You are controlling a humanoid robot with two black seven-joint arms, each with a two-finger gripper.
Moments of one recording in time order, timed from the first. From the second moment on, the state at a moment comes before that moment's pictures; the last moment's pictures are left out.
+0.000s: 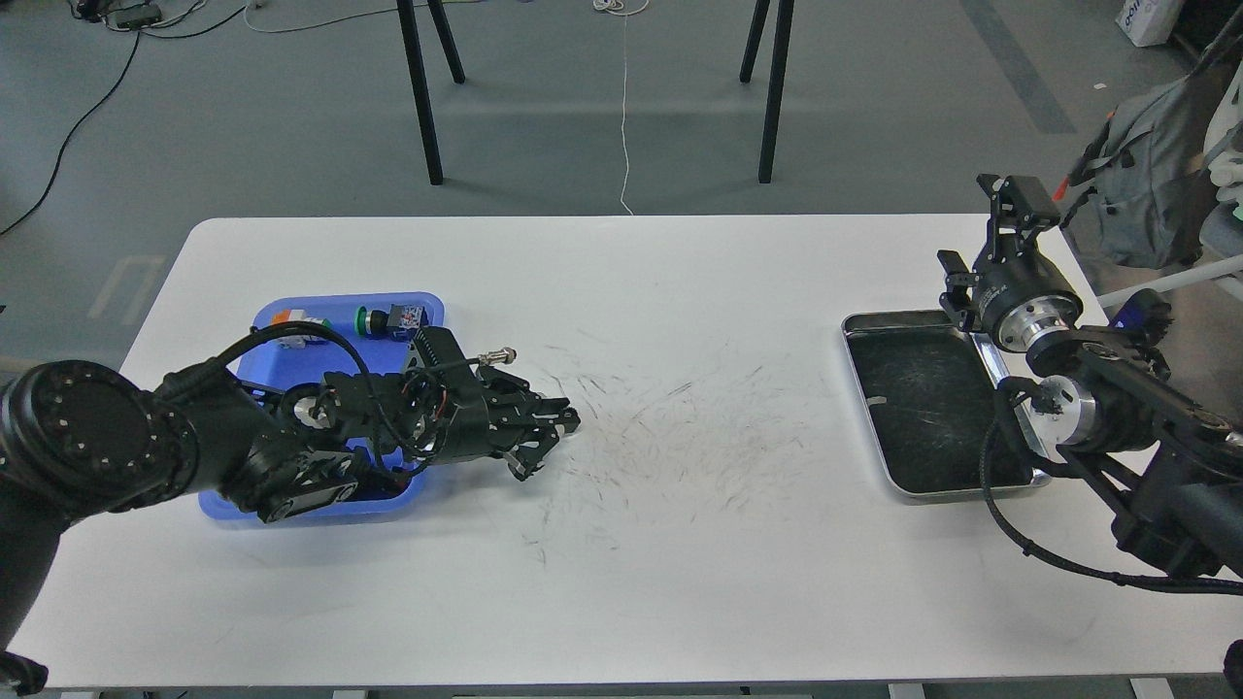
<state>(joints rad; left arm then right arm) -1.13 0.17 0.83 -0.69 1.20 0.49 -0.49 0.66 -0.44 0.67 0.88 -0.25 -0.12 0.30</state>
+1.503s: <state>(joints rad) -1.02 0.63 0.76 -0.70 1.23 0.49 -0.49 0.66 -0.43 0.67 0.88 -0.25 -0.12 0.32</state>
